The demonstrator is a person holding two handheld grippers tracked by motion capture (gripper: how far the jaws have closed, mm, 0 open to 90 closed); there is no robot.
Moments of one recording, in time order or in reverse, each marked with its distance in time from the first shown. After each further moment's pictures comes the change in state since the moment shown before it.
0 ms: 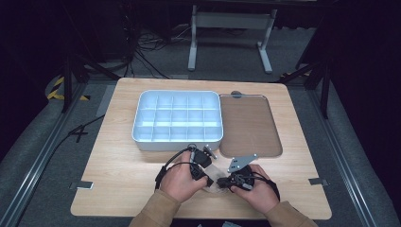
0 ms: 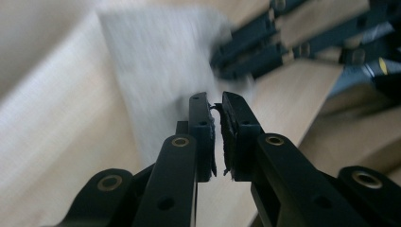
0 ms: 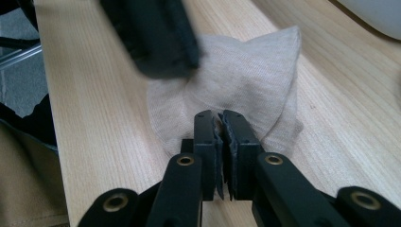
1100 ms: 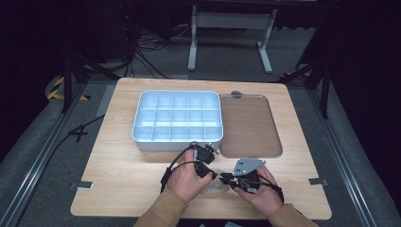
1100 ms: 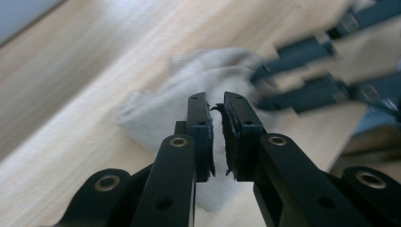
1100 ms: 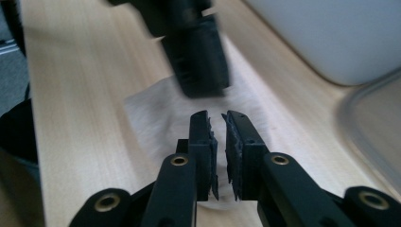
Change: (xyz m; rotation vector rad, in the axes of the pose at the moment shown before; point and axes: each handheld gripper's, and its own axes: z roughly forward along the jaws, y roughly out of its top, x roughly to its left) left arm -0.001 0.007 0.010 -0.061 0.090 -0.060; right arm 0.010 -0.001 -0.016 -0.095 -0.120 -0.107
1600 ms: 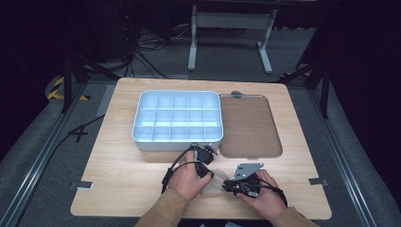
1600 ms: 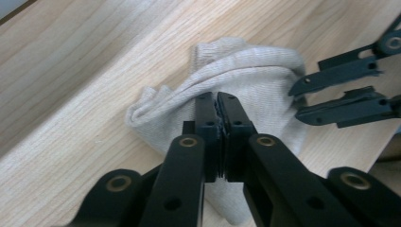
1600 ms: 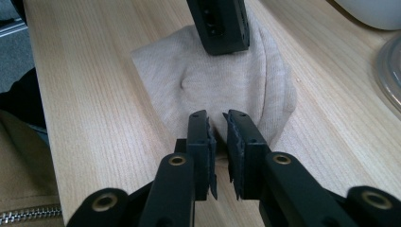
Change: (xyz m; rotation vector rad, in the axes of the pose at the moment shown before) left arm 0.007 -0.001 0.013 0.036 0.002 -0.016; right arm 0.001 -0.016 0.003 0.097 0.045 0.036
